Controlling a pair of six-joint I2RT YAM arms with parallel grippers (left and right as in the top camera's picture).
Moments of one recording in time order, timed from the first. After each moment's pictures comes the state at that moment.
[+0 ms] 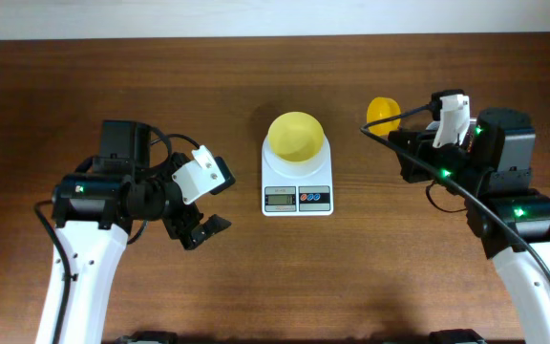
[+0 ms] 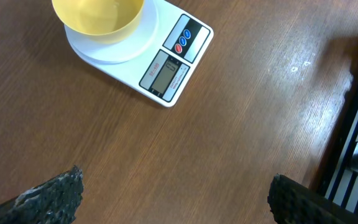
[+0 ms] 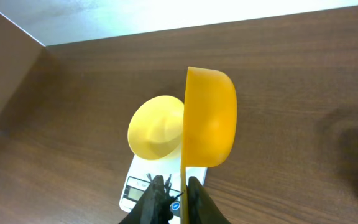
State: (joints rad) left arm -0.05 1.25 1.23 -1.21 0.54 0.92; right arm 0.07 1.14 1.06 -0.52 -0.44 0.20
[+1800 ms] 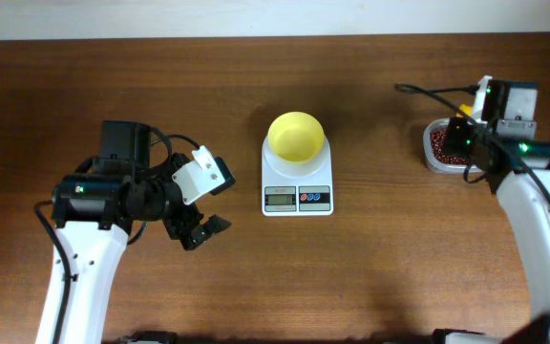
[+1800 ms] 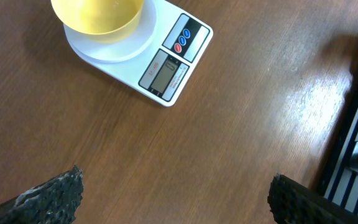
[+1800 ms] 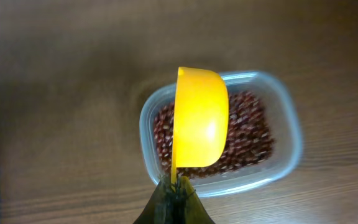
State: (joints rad) left arm -0.05 1.25 1.23 -1.21 0.54 0.92; right arm -0.10 1.49 1.21 -0.65 0.07 0.08
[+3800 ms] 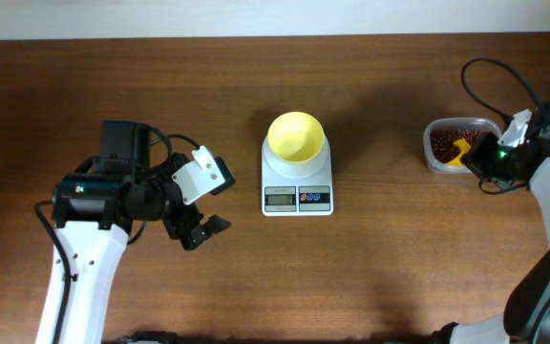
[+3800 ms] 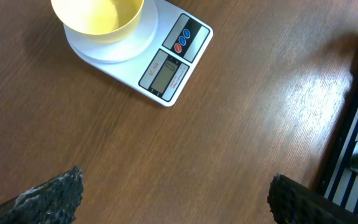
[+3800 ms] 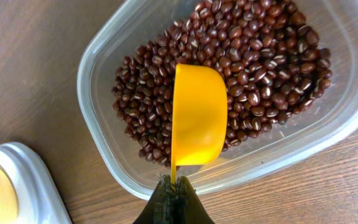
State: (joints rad) left arm -0.05 1.25 1.23 -1.21 0.54 0.92; right arm -0.39 1.68 1.16 -0.64 -0.39 0.28
